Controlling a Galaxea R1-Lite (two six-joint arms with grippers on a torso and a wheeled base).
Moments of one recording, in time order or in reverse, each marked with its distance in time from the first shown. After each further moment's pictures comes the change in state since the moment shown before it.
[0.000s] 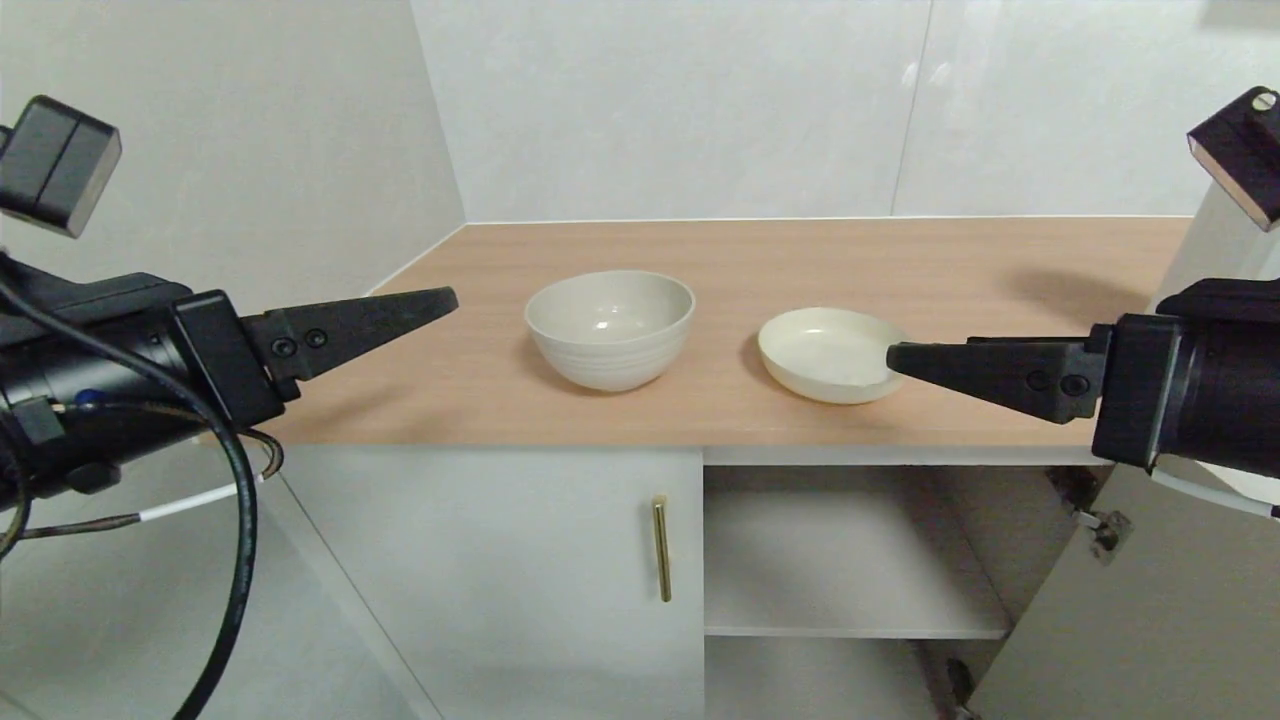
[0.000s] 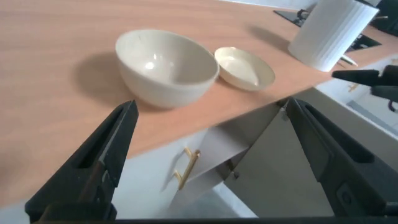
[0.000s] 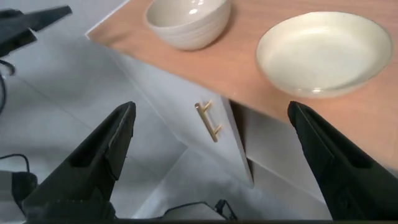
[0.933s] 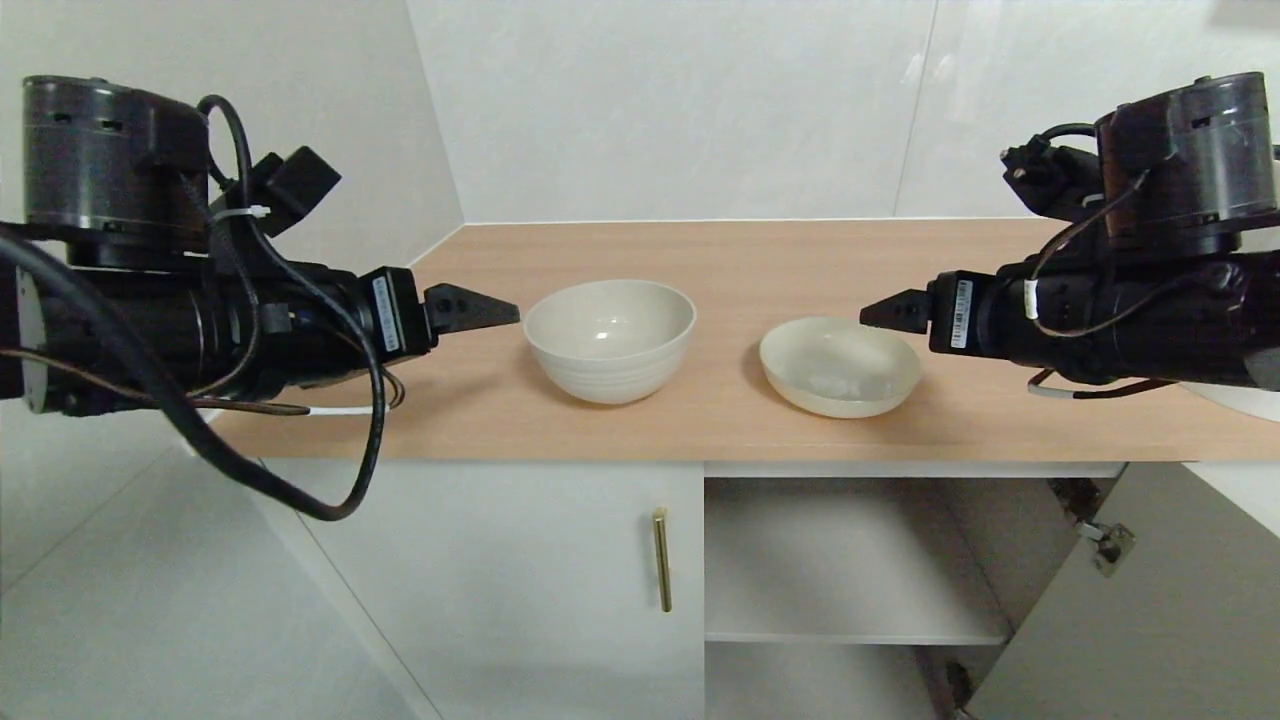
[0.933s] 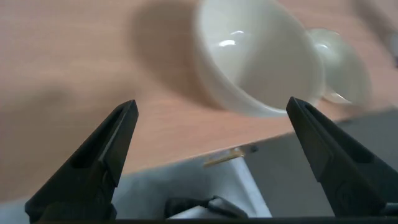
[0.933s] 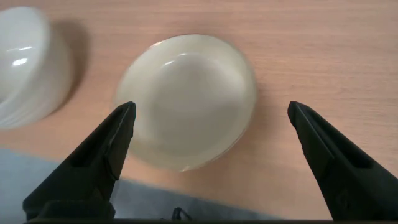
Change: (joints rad) left arm -0.031 0.291 -0.407 0.491 0.261 -0.071; right arm -0.176 0.333 -0.318 0.199 -0.251 0.048
